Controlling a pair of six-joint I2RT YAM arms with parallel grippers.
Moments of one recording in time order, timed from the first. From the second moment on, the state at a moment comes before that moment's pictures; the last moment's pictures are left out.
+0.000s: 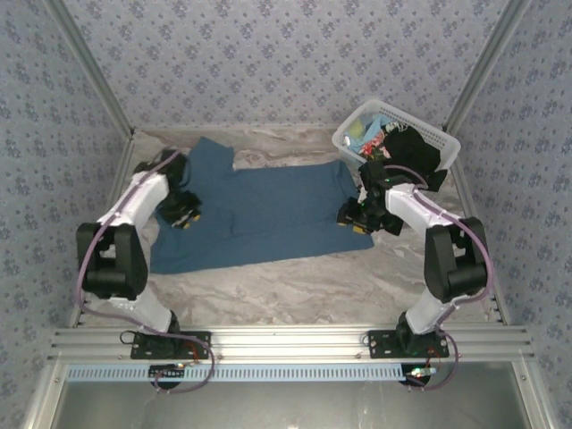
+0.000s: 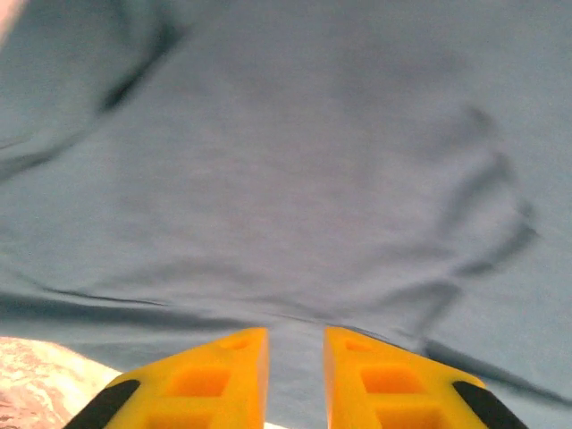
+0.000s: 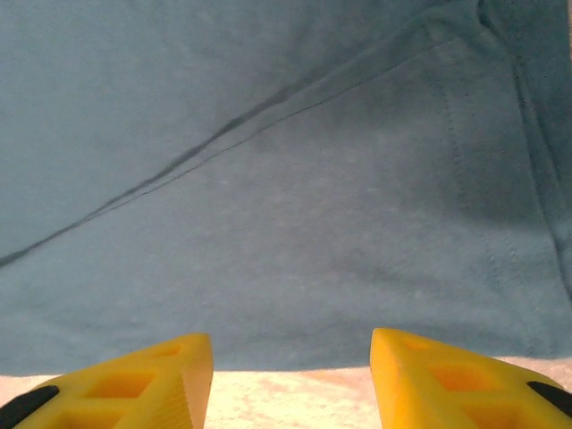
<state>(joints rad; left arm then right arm) -0.06 1.65 1.24 -1.06 0.07 -0.81 0.26 1.67 1.12 -0.77 -0.28 0.53</state>
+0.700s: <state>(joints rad) 0.21 1.68 0.97 -0.95 0.11 -0.91 0.31 1.80 1.11 -0.85 -0.16 0.53</state>
